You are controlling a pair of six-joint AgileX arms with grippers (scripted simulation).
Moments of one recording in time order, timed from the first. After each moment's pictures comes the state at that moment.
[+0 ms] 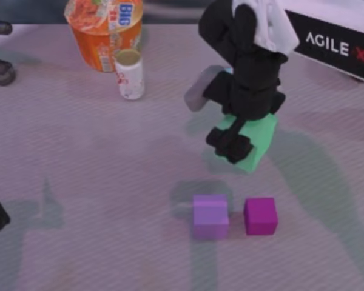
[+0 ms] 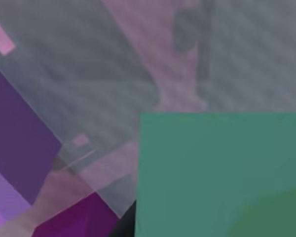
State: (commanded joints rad) left arm 0.02 0.00 0.00 0.00 0.00 0.00; right arm 0.57 2.27 1.94 -1.24 0.00 -0.43
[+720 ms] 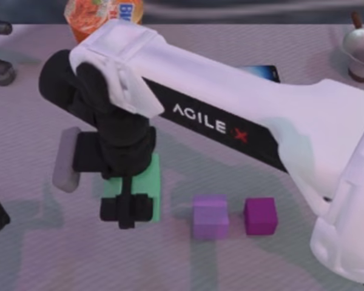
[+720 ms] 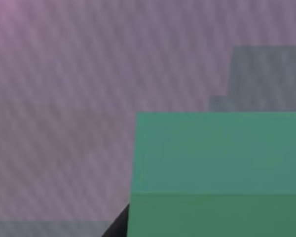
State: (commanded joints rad) left arm 0.02 0.00 0.00 0.00 0.00 0.00; right arm 0.96 2.48 2.38 -1.47 0.00 -0.60
